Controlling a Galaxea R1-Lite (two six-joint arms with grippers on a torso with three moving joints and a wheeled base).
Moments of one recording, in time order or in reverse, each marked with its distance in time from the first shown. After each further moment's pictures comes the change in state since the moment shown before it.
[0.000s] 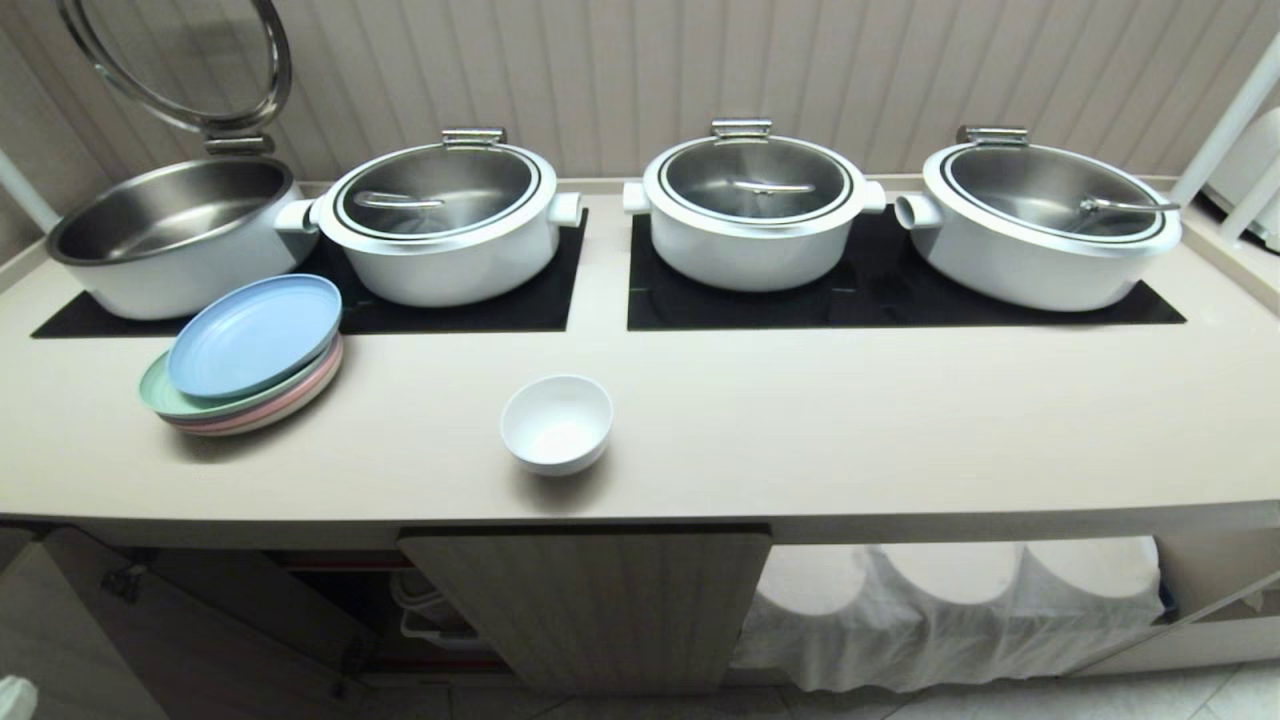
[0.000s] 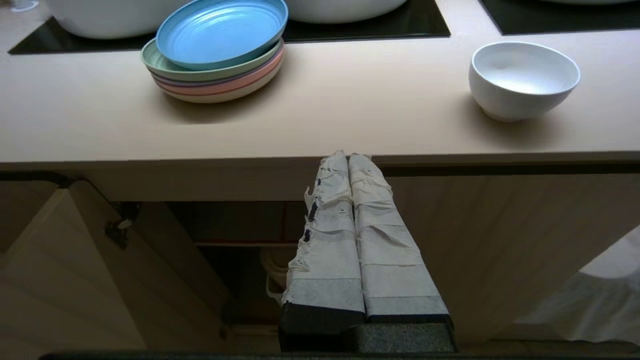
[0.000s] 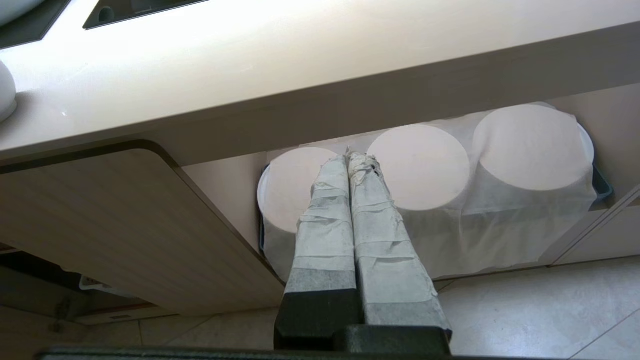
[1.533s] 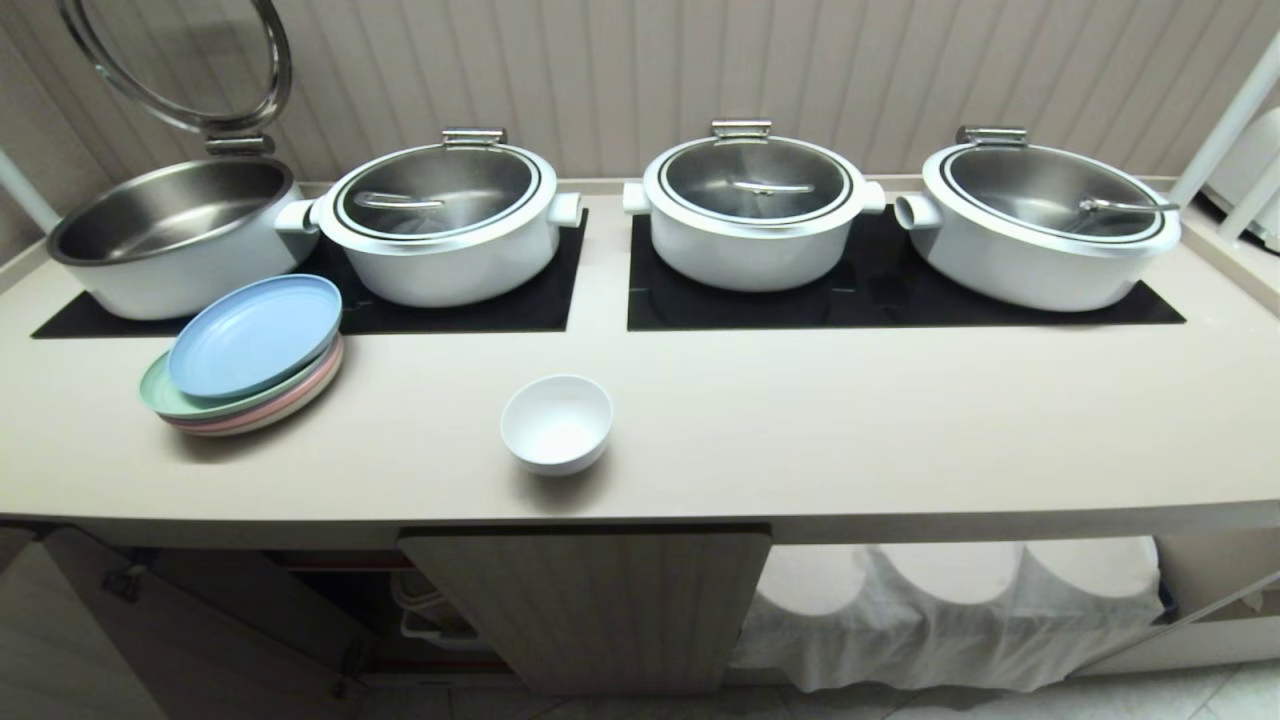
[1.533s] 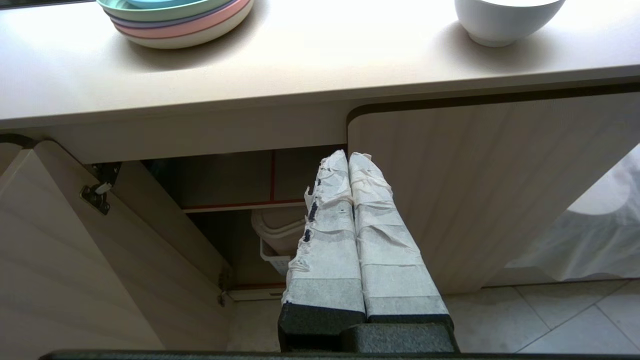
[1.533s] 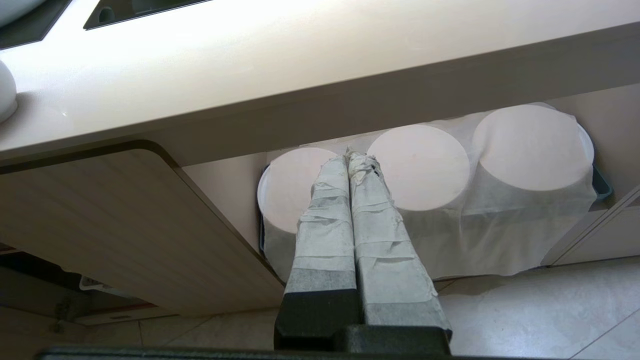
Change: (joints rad) left arm -0.011 -0.203 0.028 0.256 -0.043 0.034; right arm 0.000 0.000 0.000 0.000 0.000 0.000
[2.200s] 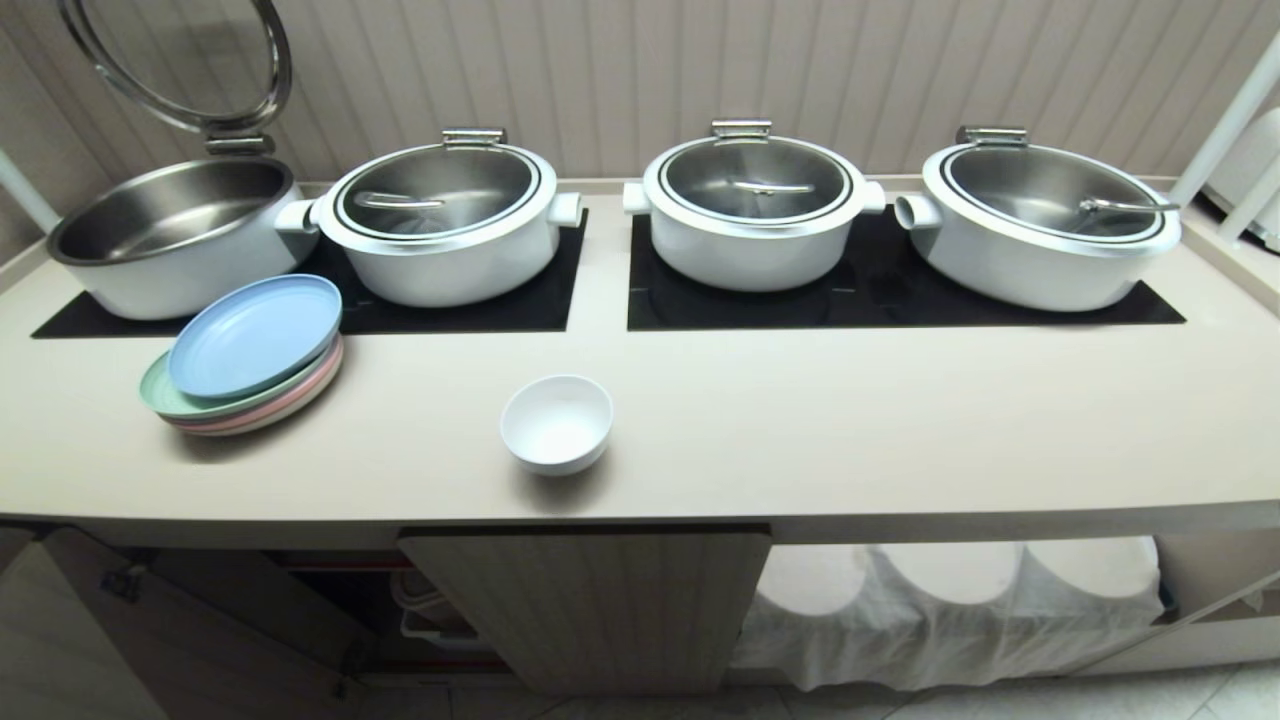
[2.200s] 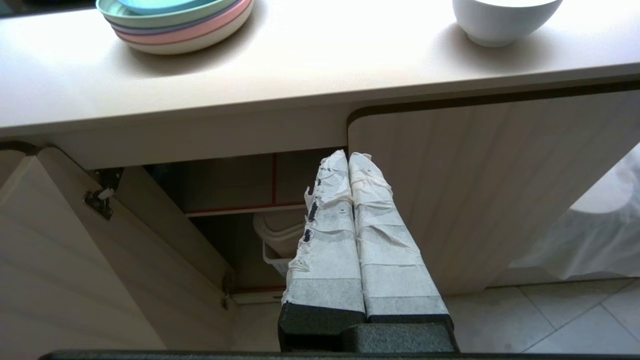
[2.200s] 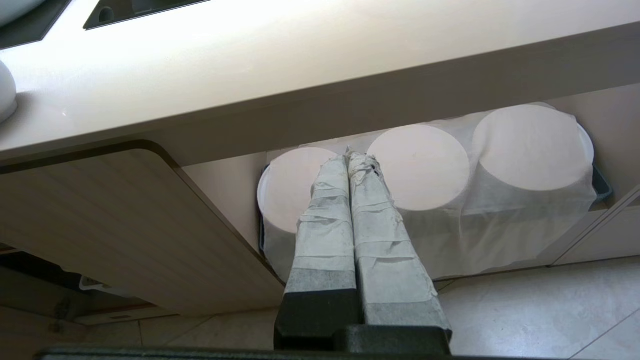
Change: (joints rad) left arm 0.000 0.000 0.000 -0.007 -0.006 0.015; right arm 0.000 0.000 0.000 0.000 0.000 0.000
